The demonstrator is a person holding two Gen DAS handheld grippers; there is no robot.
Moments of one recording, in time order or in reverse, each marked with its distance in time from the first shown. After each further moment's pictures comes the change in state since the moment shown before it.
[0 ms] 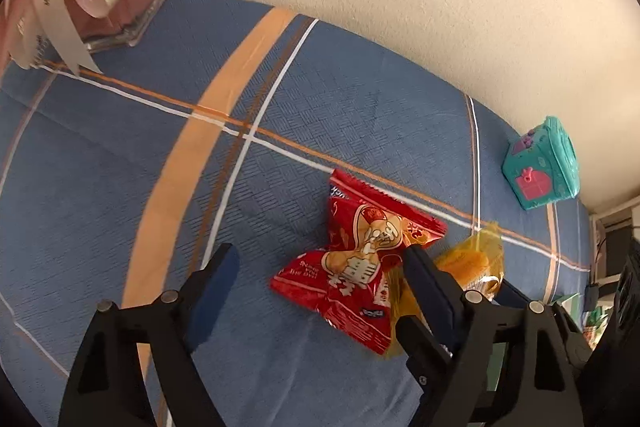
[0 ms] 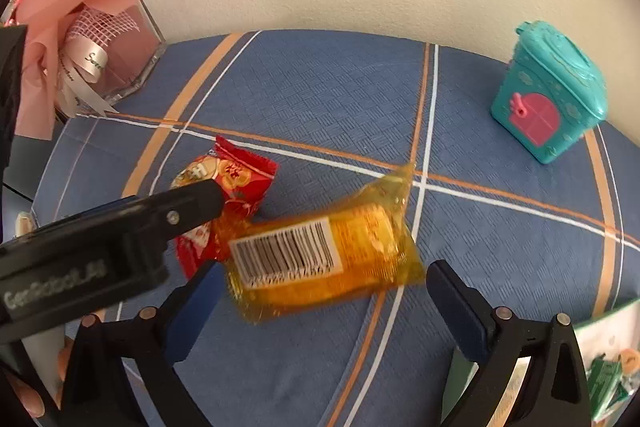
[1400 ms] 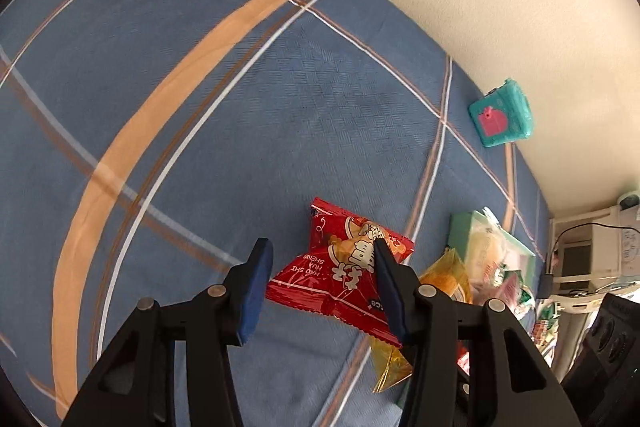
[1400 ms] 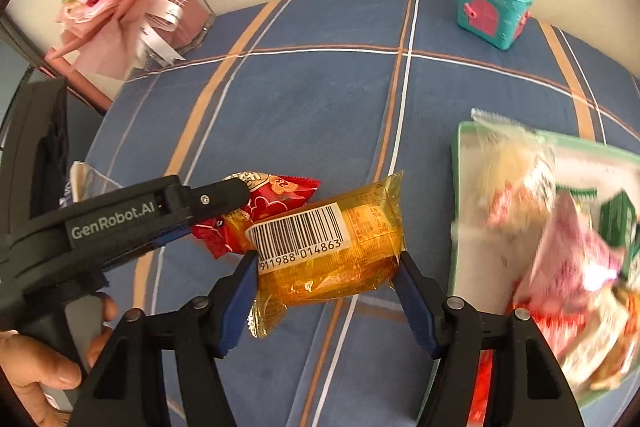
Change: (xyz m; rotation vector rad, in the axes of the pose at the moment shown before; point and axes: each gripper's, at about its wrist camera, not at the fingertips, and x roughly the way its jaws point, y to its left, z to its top) left arm -0.072 0.020 -0.136 -0.226 0.070 -0.096; right arm -0.096 -0.004 -0.125 0.086 0.048 0.162
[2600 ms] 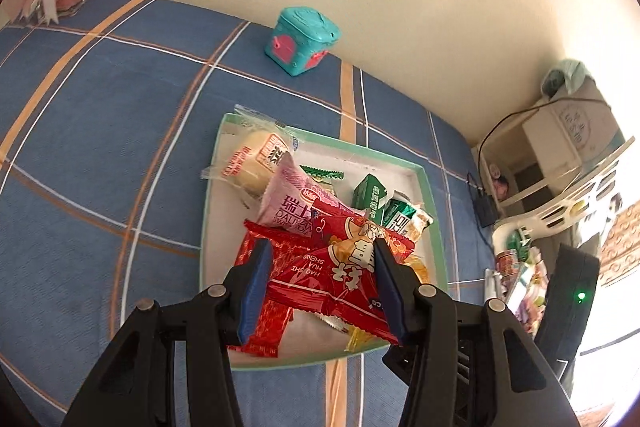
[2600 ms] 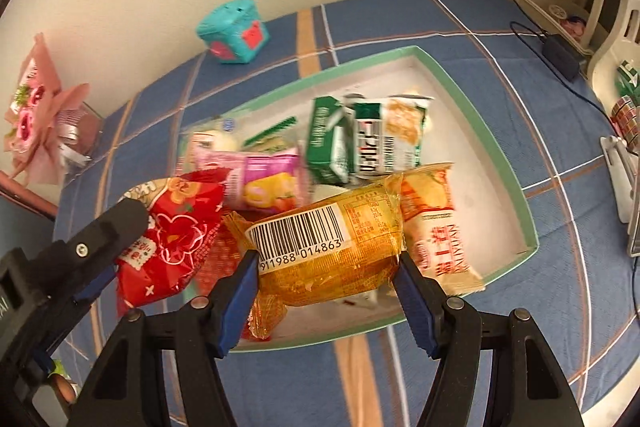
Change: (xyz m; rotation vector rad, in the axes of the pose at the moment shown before) left arm -0.003 -0.188 -0.126 0.320 -0.099 -0.145; right arm -0.096 -0.182 -0.083 0.359 -0.134 -0.206
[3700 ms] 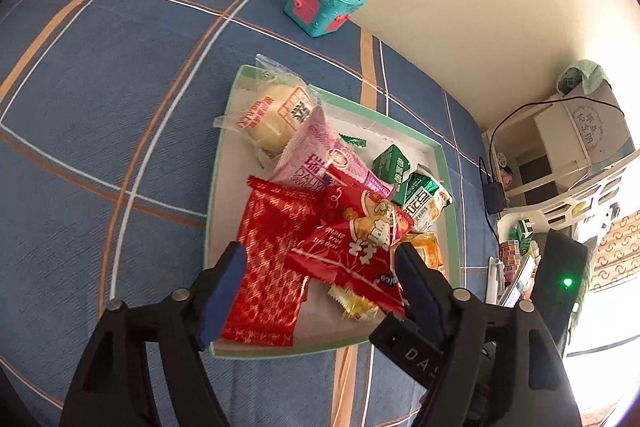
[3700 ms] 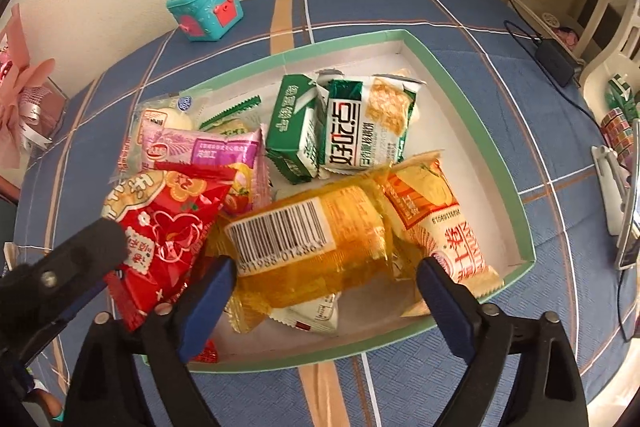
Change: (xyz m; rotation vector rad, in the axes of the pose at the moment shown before) left arm 0.014 0.021 -0.009 -0.074 0.099 -0.013; right arm 0.026 -0.002 -0.006 -0.040 0.022 -0.112
